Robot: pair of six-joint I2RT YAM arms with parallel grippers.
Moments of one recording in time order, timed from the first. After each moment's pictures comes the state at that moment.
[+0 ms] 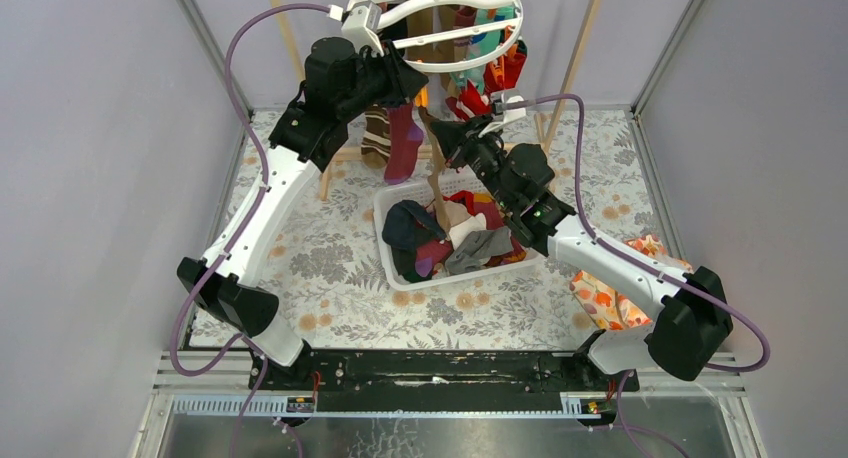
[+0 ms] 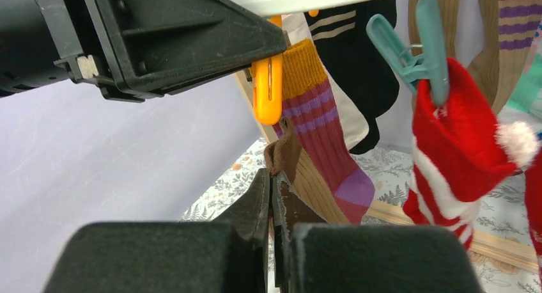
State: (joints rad) left arm -0.44 1.61 1.88 -0.39 0.18 -0.47; right arm 0.74 1.37 1.09 0.51 0.12 0.34
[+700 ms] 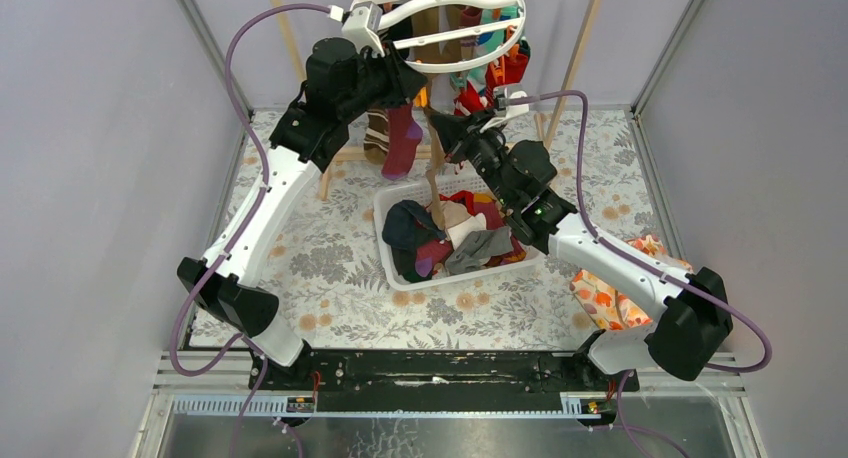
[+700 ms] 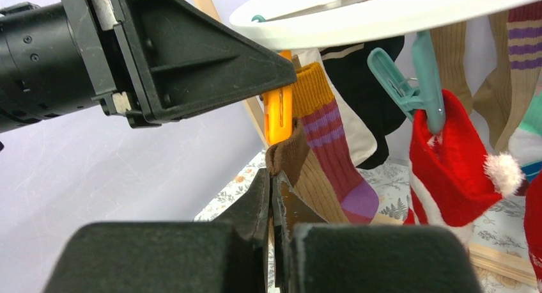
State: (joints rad) left arm -0.44 1.61 1.88 -0.40 0.15 -0.45; right arm 0.75 1.38 1.12 0.51 0.14 0.33
